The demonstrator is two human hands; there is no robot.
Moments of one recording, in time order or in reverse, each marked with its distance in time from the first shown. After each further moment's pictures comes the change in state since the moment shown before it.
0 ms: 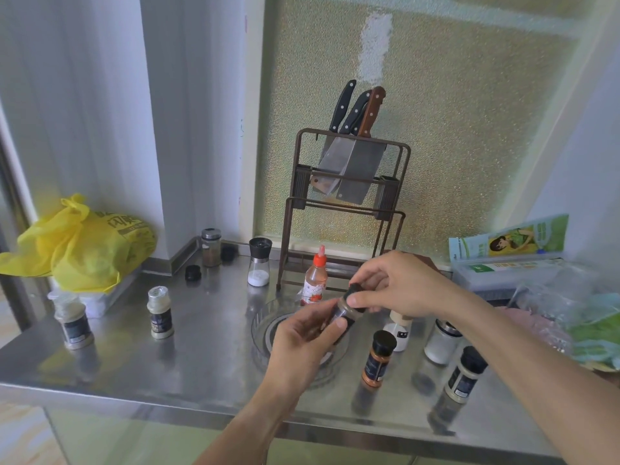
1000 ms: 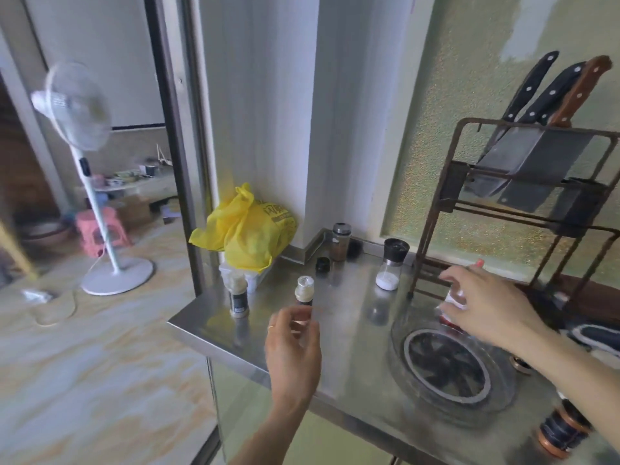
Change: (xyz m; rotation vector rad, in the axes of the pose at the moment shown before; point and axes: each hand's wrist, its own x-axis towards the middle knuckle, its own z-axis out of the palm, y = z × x) left_hand -0.025 0.001 -0.195 0.613 0.858 0.125; right_hand 0.096 -0.049 0.104 -0.561 0.131 -0.044
